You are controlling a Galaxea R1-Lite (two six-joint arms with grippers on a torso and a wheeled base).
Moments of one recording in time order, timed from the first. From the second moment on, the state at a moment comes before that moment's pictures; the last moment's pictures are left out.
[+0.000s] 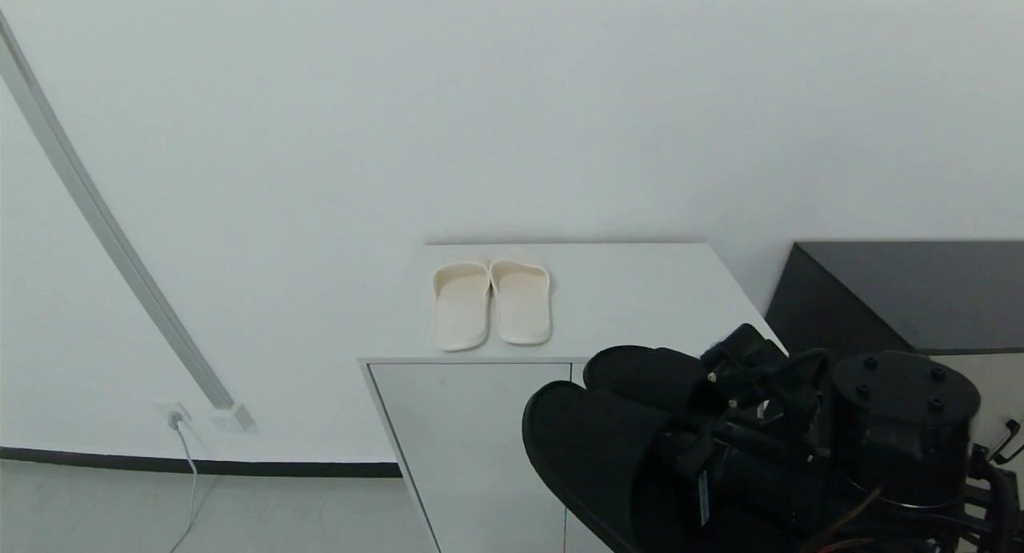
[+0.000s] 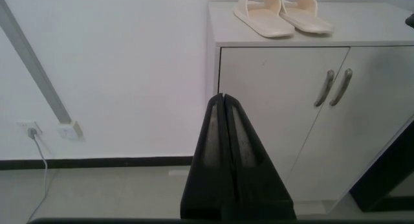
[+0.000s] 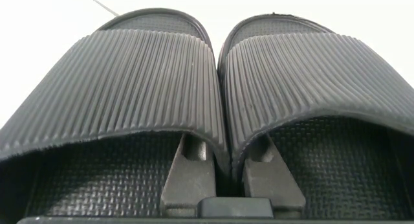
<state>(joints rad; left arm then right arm) 0.00 0.00 0.00 0.00 0.00 -0.01 0.86 1.63 -0.48 -0.91 -0.09 0.08</state>
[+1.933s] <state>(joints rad) 0.00 0.00 0.00 0.00 0.00 -0.01 0.90 1.59 -0.40 -0.92 -0.10 0.07</state>
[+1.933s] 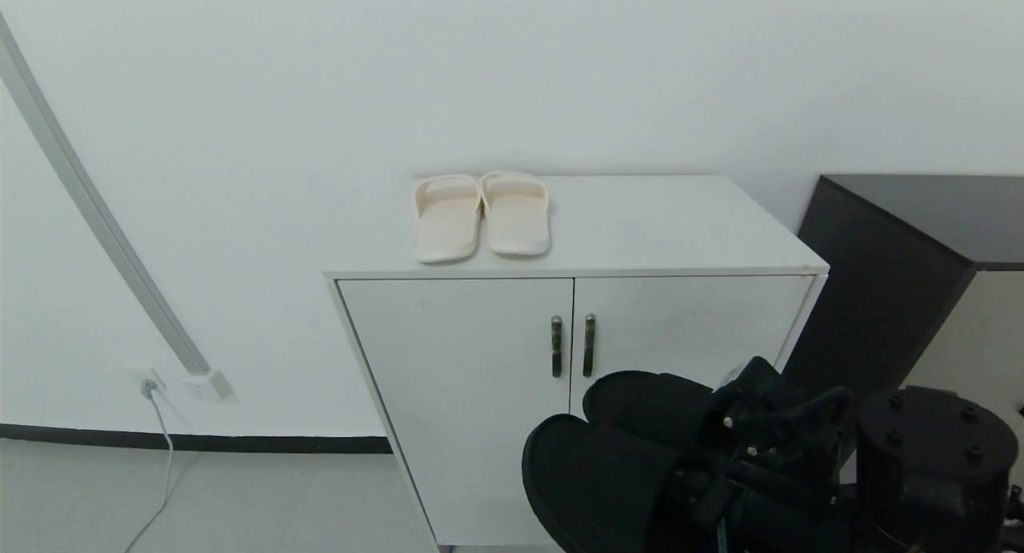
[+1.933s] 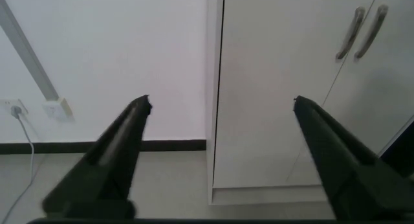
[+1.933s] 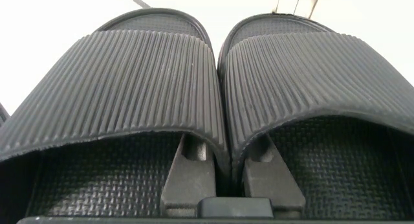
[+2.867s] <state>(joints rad) 0.00 0.00 0.00 0.00 0.00 0.00 0.91 1.60 -0.39 -0.92 -0.10 0.06</state>
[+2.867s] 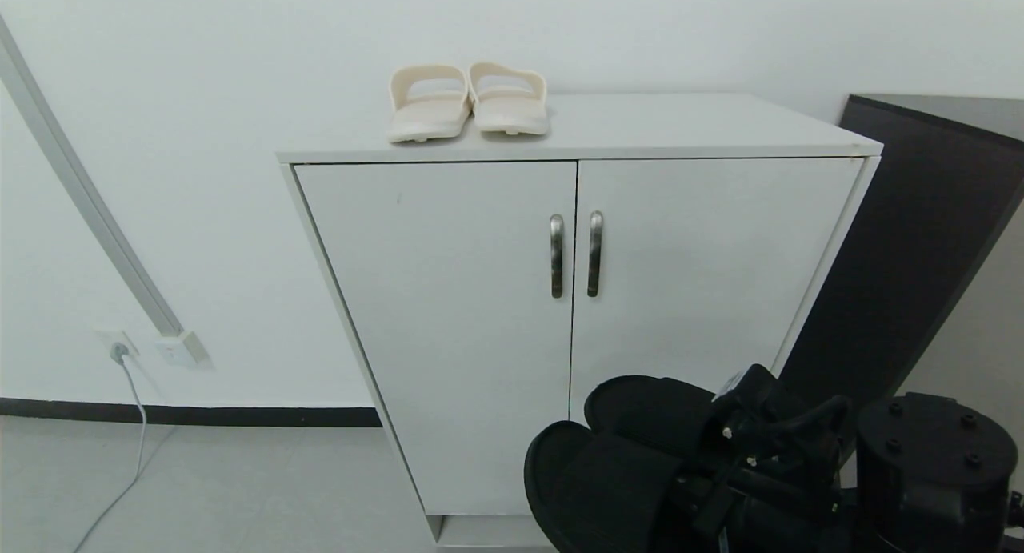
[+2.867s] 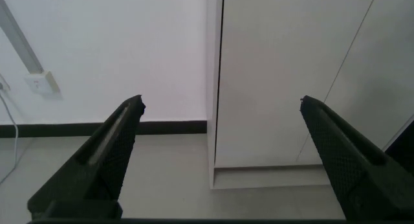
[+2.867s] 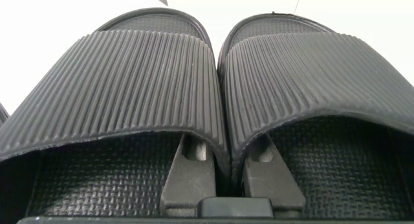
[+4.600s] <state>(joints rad) -0.21 0.90 -0.51 -0.34 -0.57 -0.11 0.89 1.61 -0.37 -0.94 -0.10 0.06</state>
